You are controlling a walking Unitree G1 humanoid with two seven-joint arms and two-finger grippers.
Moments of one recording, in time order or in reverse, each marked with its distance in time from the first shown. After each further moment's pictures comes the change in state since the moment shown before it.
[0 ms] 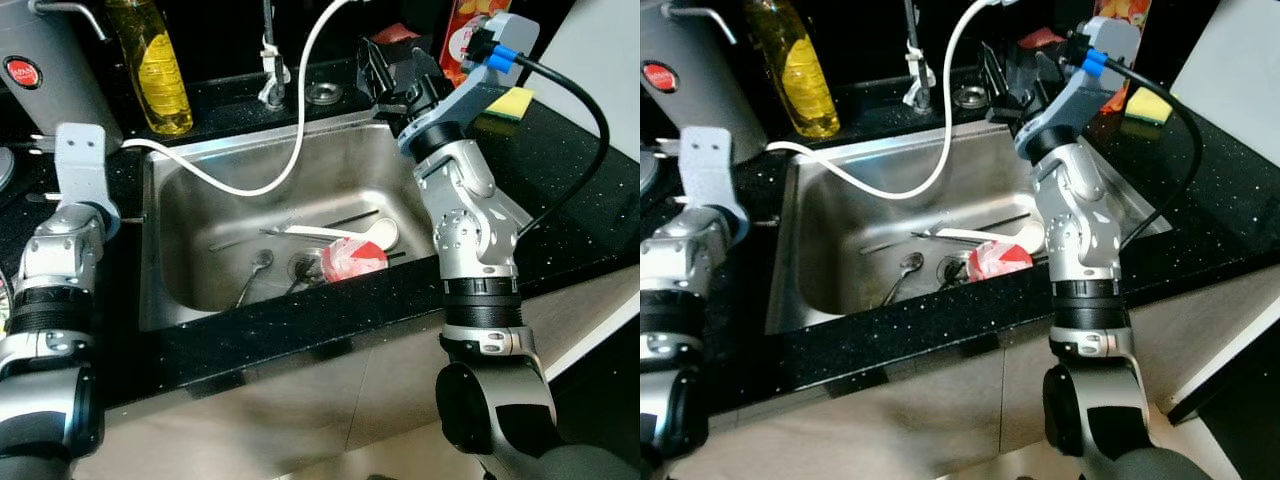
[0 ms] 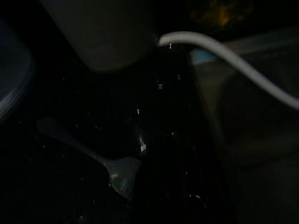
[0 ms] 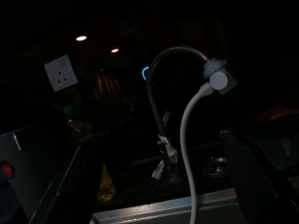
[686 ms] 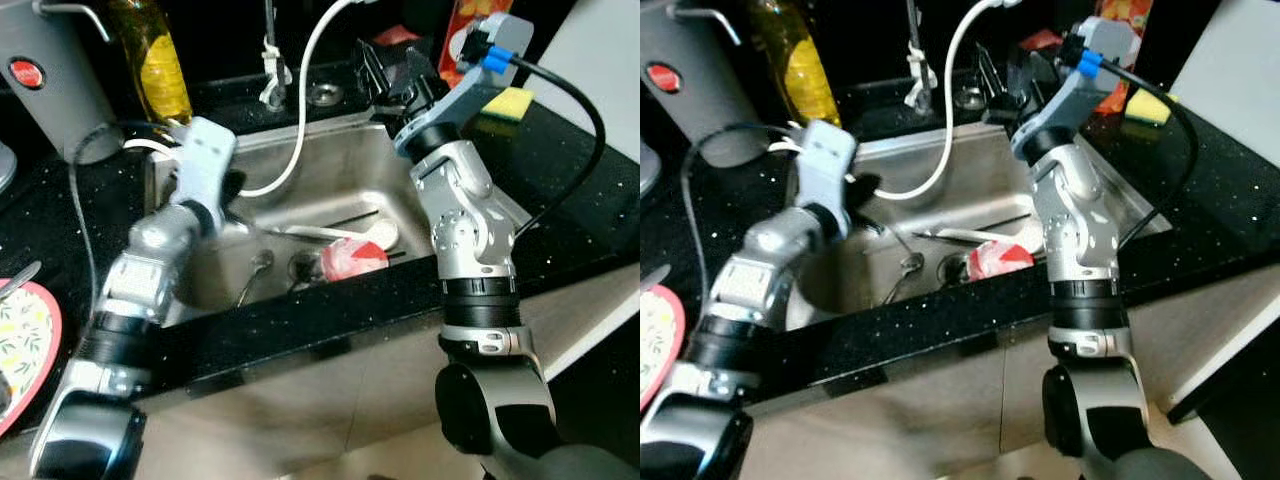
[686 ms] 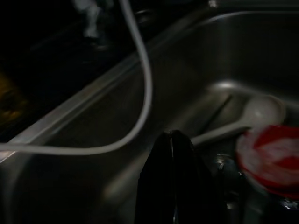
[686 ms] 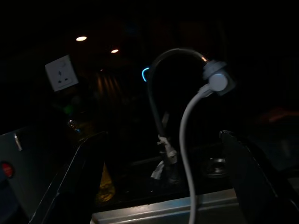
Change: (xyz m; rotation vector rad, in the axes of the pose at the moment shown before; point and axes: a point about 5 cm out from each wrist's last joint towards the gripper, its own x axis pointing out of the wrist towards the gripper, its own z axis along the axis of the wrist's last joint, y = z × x) left arm -0.047 -0.132 0.003 0.213 -0.224 -0.667; right arm 0.000 -0.001 0.001 -0.007 -0.001 0.003
